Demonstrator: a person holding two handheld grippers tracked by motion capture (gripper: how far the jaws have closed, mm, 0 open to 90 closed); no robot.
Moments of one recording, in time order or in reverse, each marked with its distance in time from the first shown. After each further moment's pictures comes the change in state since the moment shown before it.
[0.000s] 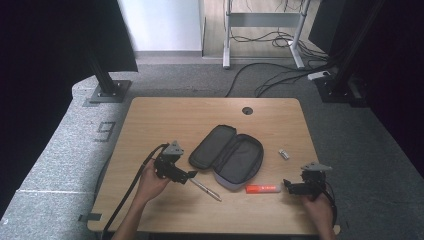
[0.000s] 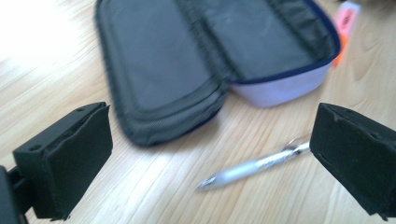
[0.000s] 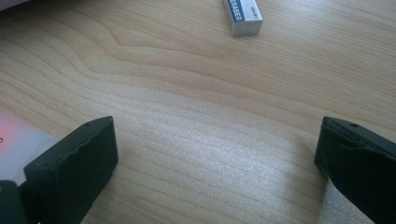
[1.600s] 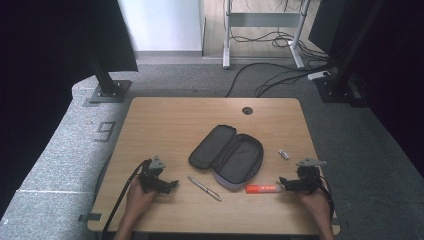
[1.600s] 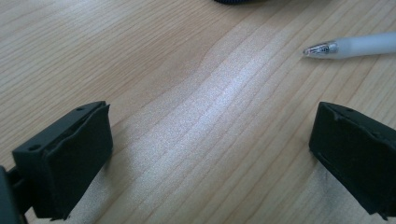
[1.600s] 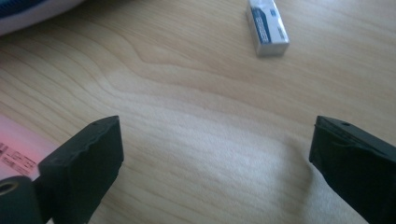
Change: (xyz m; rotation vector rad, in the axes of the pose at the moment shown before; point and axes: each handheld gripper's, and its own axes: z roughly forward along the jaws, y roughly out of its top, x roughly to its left) left arm 0.026 -0.090 0.014 0.080 0.142 -0.119; right arm 0.008 0.019 0.004 0.026 0.043 -0.033
